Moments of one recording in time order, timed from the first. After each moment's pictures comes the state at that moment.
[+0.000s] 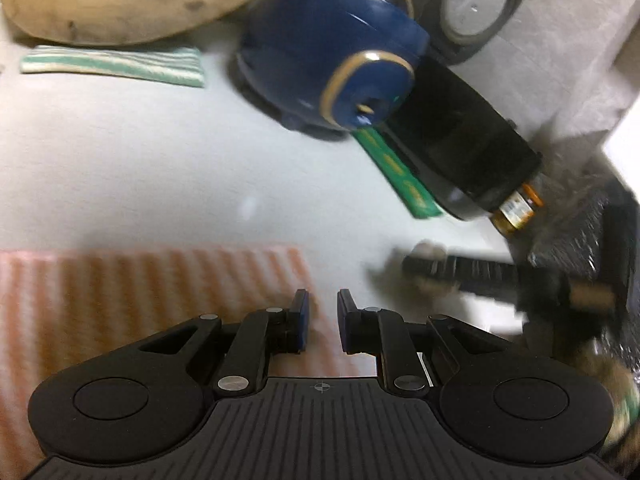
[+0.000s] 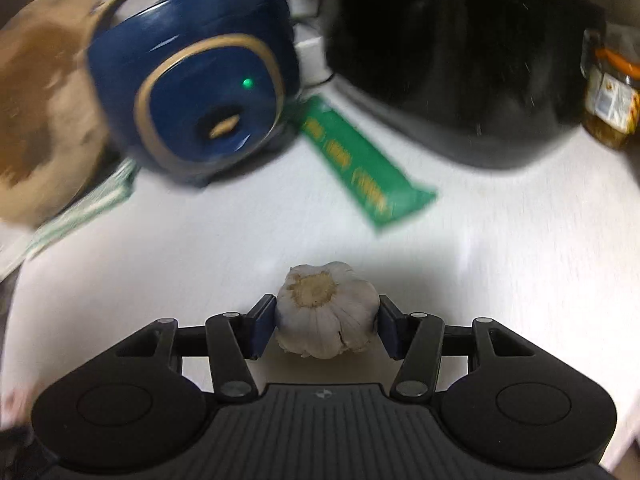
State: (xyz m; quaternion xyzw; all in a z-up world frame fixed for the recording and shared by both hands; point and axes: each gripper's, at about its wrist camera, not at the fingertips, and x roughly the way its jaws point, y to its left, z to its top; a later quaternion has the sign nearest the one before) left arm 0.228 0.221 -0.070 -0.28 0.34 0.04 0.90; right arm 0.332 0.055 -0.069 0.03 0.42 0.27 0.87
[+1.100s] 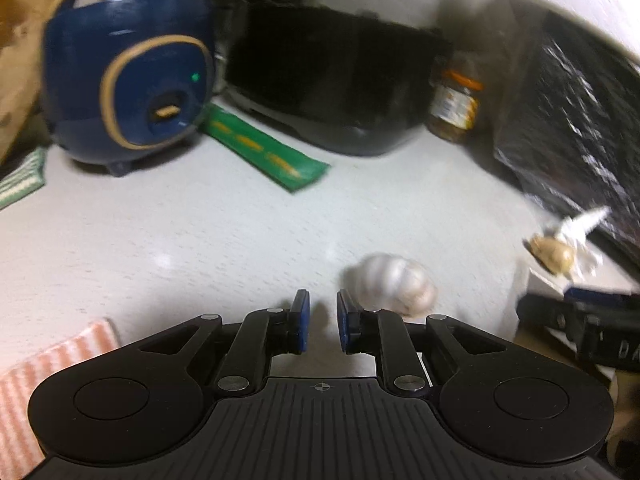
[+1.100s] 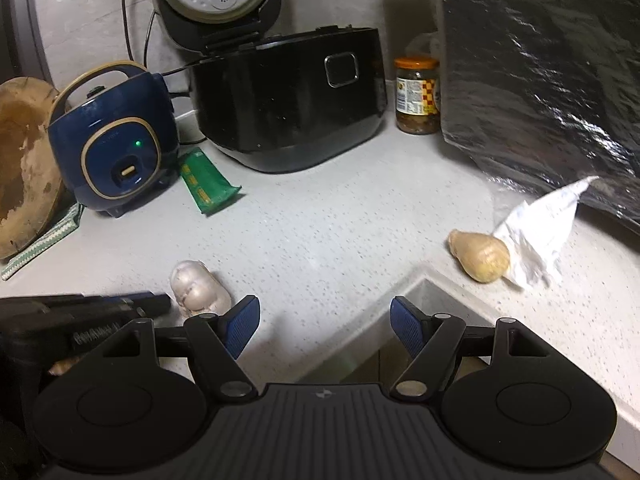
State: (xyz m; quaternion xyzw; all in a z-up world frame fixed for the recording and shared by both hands) left arm 0.310 0.095 -0.057 -0.06 0.37 -0.01 0.93; right arm 0.258 -0.108 -0.070 0.09 0.35 0.13 0.92
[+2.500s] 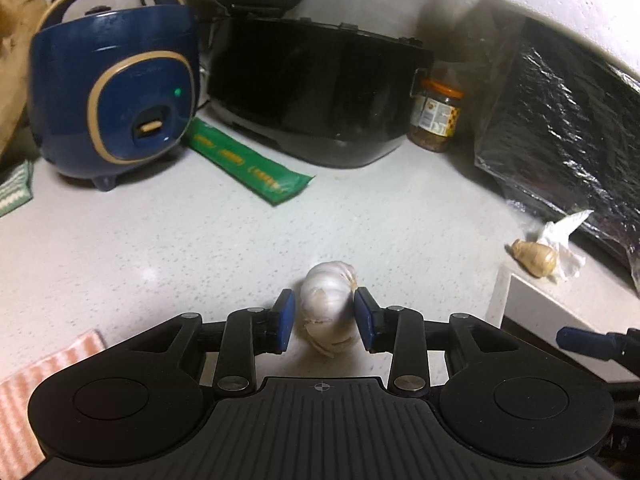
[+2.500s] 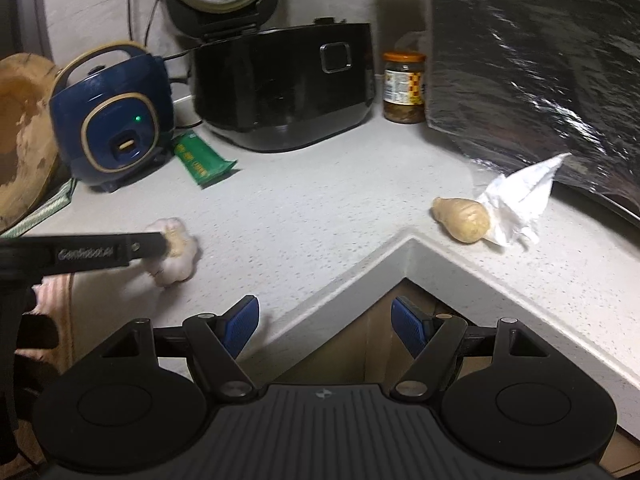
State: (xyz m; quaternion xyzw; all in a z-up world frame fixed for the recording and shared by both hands) left arm 0.305 0.089 -0.056 -0.06 0.36 -0.05 0.93; right arm 0.216 -0.101 -0.079 0.05 0.34 0.12 0.93
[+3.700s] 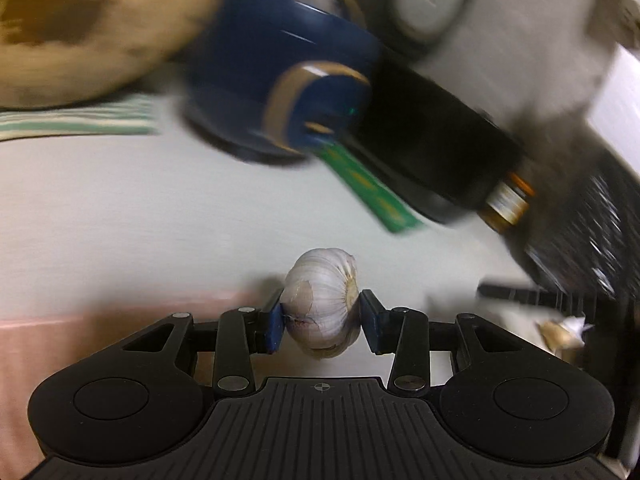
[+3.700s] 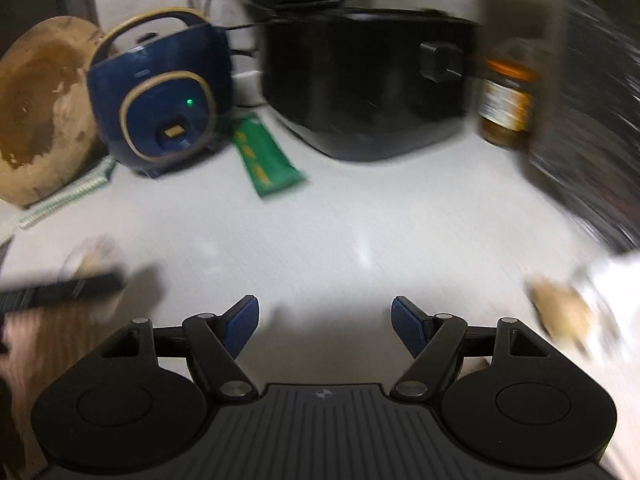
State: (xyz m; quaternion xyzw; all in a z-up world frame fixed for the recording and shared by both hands) left arm 0.244 0.218 -0.055 -0.21 0.31 0.05 0.92; right arm 0.316 -0.040 -0.054 0.01 0.37 0.24 0.90
